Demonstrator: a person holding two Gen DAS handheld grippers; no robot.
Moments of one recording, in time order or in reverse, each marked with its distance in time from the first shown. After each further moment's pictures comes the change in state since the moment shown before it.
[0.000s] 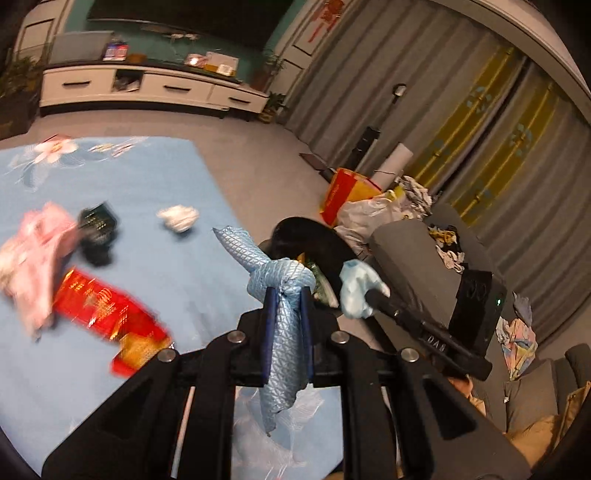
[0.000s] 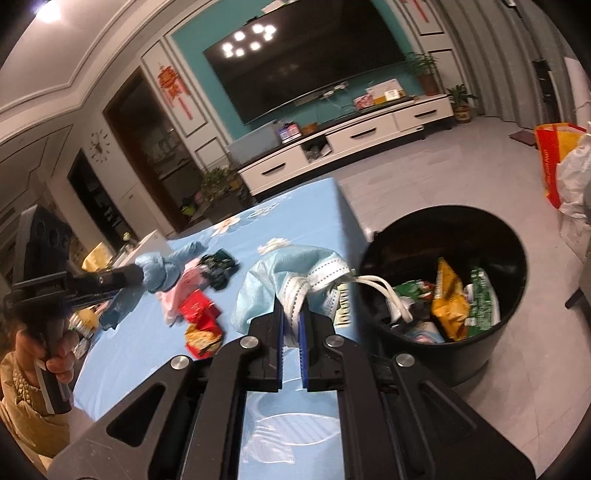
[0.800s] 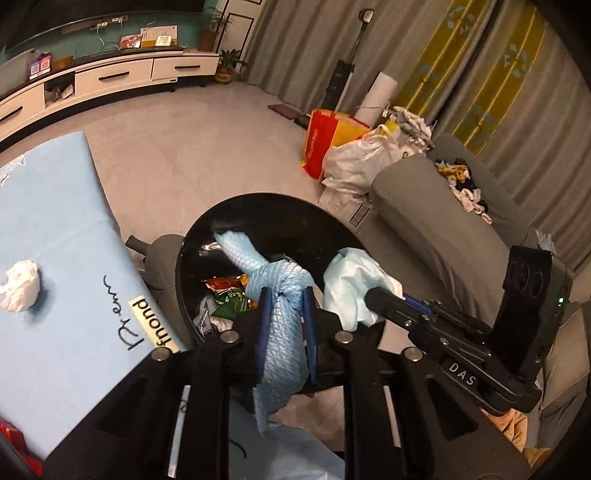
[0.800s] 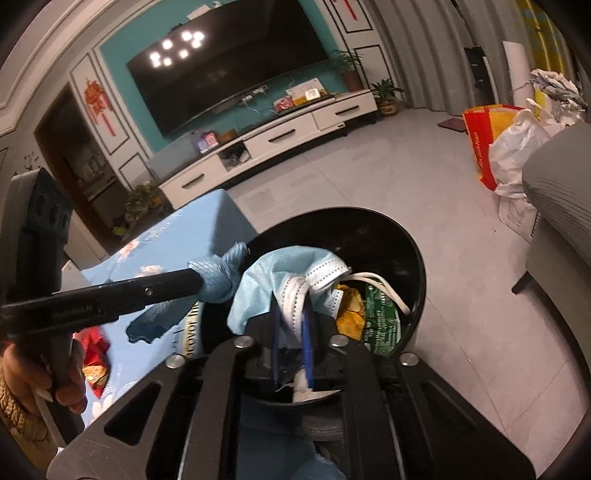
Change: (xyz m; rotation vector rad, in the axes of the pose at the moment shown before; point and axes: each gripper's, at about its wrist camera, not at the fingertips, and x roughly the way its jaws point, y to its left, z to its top) left arm 0.227 -0.063 0.028 0.205 0.199 0.014; right arm 0.034 -0.105 0.011 0.109 -0.013 -0.268
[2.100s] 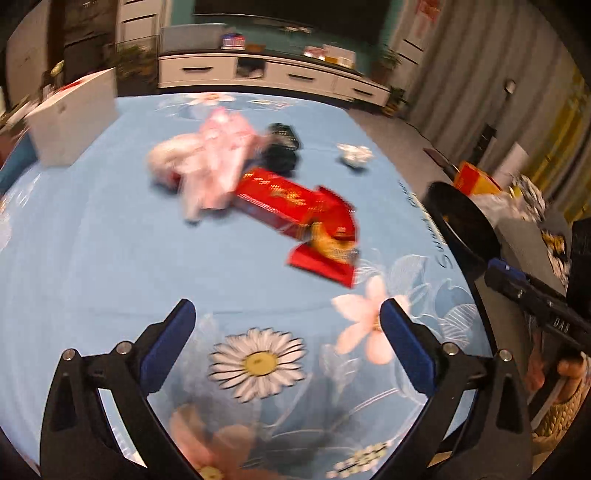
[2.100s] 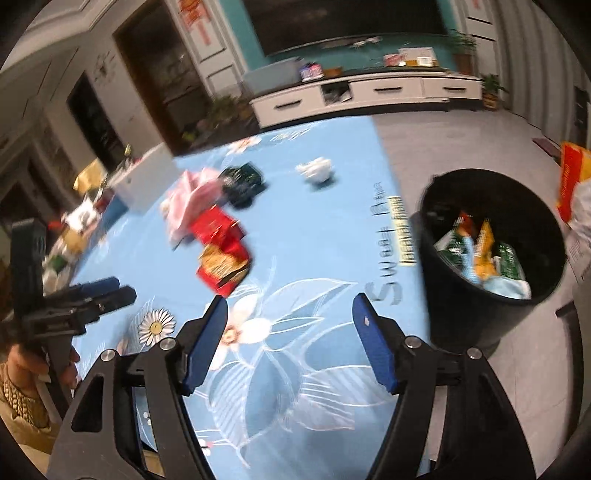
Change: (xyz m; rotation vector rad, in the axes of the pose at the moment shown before) left arm -0.252 0.121 -0.216 -0.394 -0.137 0.480; right arm -0.031 0.186 -0.077 -0.332 0.260 0.218
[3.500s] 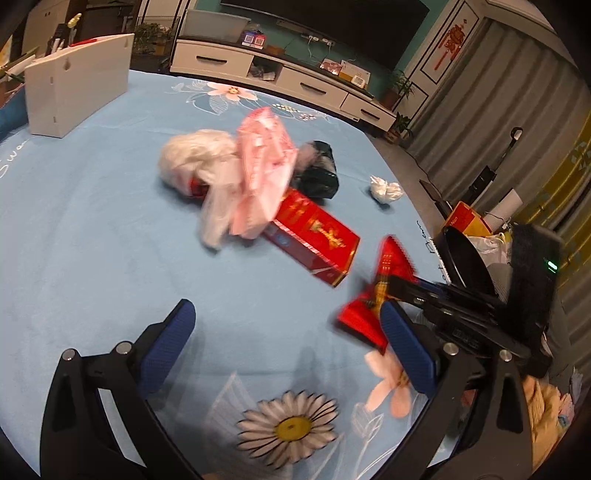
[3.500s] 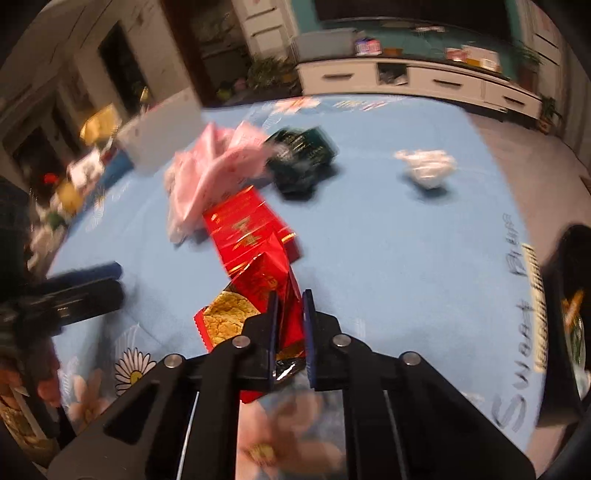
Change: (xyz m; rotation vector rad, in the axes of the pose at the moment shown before) left arm 0.050 0.038 0.029 -0.147 -0.017 -0.100; right arm 0.115 0.045 0.042 -0.126 0.082 0.072
